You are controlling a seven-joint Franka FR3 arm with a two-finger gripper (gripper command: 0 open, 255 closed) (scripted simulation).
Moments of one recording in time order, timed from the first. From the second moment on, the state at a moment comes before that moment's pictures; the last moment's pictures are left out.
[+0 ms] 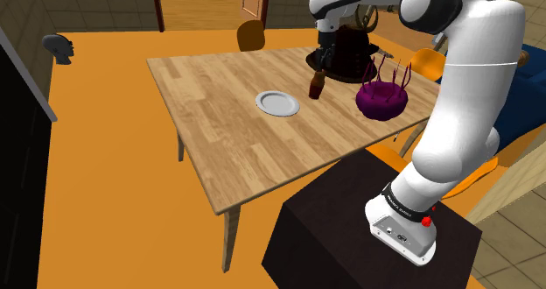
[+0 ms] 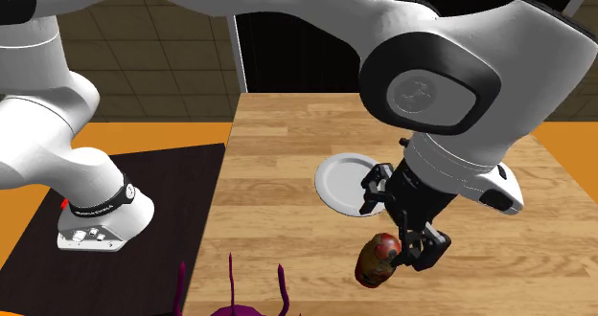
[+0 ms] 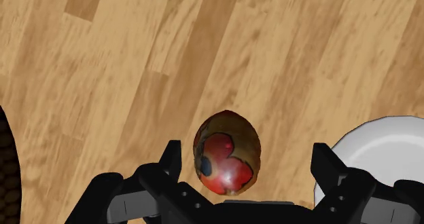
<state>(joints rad) -0.18 0.43 -0.23 -1.57 -0.04 1.79 -0.57</state>
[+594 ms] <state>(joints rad) -0.20 0.51 -0.23 -1.56 -0.02 1.86 -0.58</state>
